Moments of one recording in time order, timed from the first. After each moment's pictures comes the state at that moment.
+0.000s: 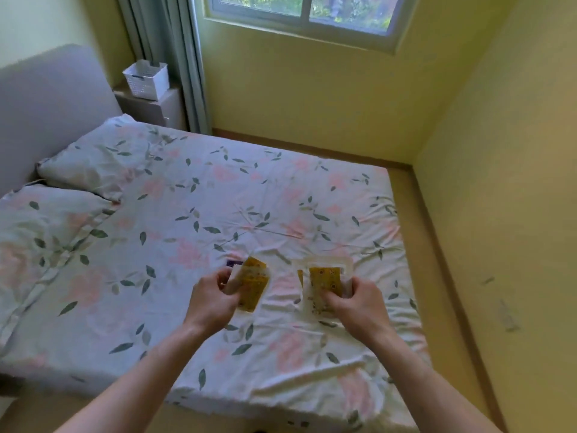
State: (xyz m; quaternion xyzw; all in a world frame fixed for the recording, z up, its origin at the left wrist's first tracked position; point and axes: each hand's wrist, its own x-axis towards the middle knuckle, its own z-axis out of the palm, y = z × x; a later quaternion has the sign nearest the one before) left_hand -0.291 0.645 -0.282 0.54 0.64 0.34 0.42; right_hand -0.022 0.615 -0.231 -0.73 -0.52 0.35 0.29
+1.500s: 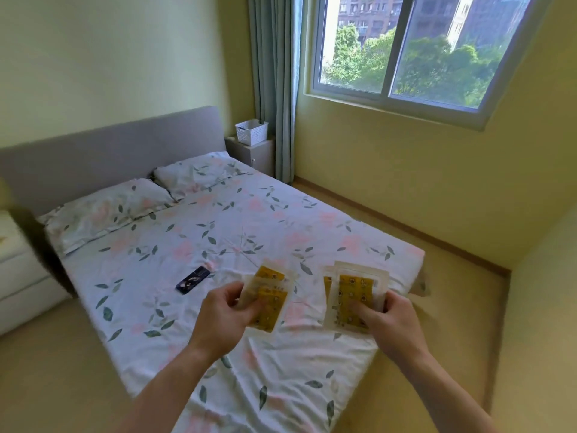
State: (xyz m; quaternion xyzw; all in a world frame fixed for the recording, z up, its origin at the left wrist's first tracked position) left_hand 0.343 0.668 -0.200 0.38 0.70 0.53 0.31; right_hand 0.598 0.797 -0.184 -0.50 -0.63 0.50 0.32
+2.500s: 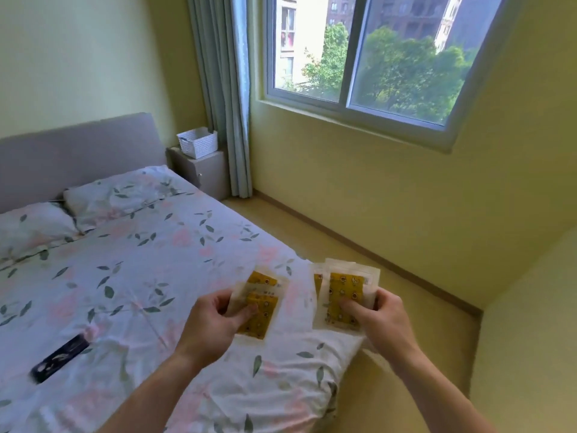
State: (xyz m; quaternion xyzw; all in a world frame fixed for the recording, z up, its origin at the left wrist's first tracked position) left_hand 0.478 1.154 -0.194 0.34 0.71 0.52 0.33; right_hand 0.725 1.285 -0.168 -0.46 -0.59 0.57 0.33
